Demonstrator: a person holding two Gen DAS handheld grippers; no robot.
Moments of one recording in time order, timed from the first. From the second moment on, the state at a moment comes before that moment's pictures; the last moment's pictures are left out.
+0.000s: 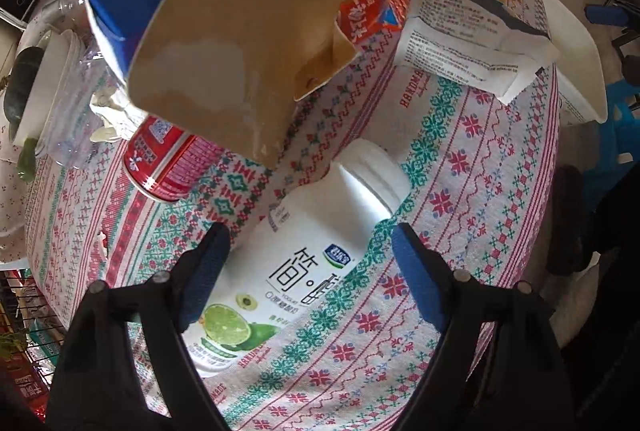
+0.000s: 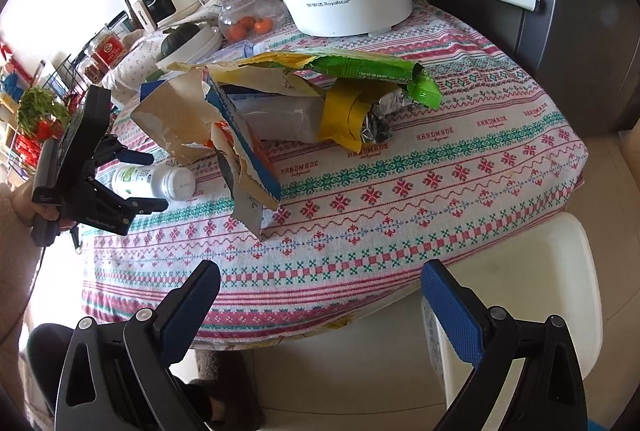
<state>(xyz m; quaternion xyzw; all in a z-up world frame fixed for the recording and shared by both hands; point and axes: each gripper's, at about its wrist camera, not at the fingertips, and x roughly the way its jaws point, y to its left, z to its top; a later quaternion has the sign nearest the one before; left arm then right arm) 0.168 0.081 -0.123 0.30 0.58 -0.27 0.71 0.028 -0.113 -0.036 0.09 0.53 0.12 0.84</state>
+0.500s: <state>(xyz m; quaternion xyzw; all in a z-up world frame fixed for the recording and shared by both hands) 0.096 0.108 -0.100 0.19 0.59 -0.17 0.77 0.056 -0.074 -0.083 0.15 0.54 0.19 0.81</state>
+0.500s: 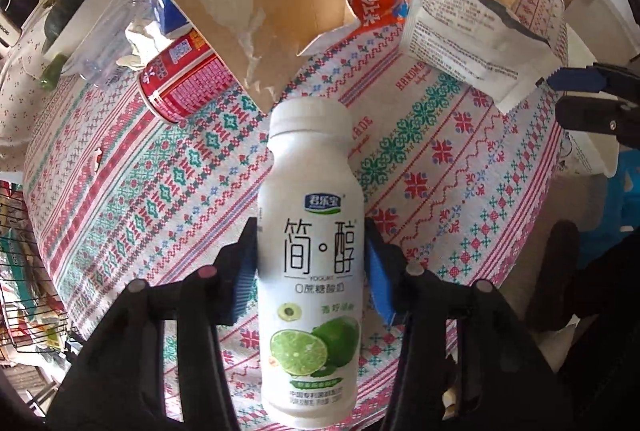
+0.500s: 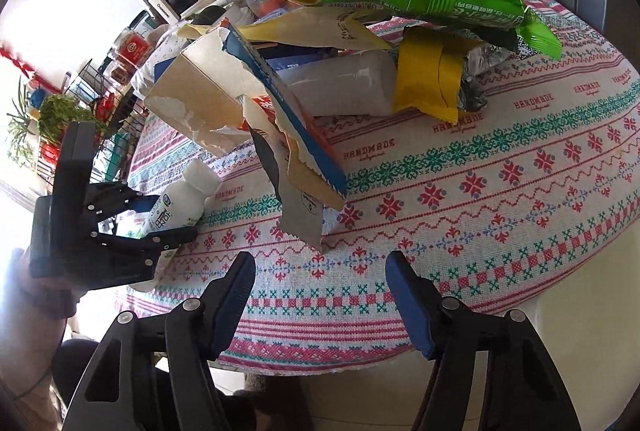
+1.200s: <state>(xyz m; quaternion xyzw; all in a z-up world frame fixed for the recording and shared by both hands) 0.024 0.166 -0.024 -0.06 0.50 -0.10 0.86 0.074 -0.057 -0.087 0.17 0.51 0.18 0.82</state>
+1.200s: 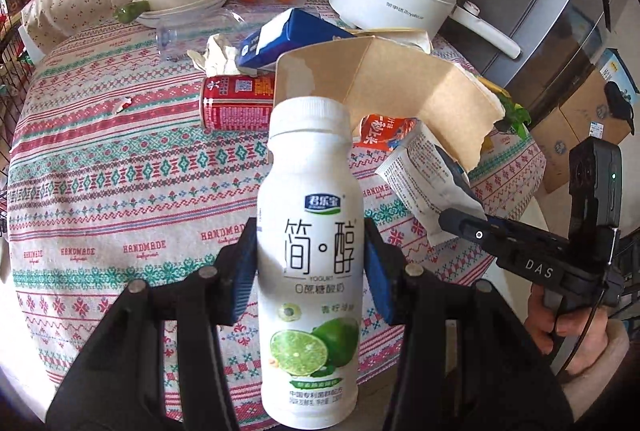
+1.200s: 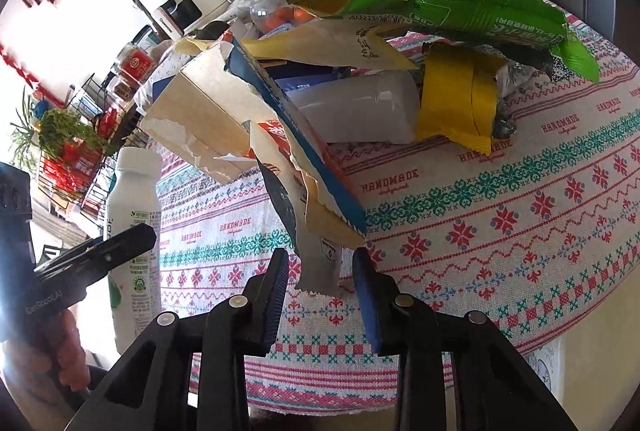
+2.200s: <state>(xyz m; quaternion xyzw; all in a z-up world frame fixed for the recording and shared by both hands) 0.033 0.084 -0.008 -0.07 0.44 -0.19 0.87 -0.014 -0.172 0.009 0.18 0.40 0.15 0.89</state>
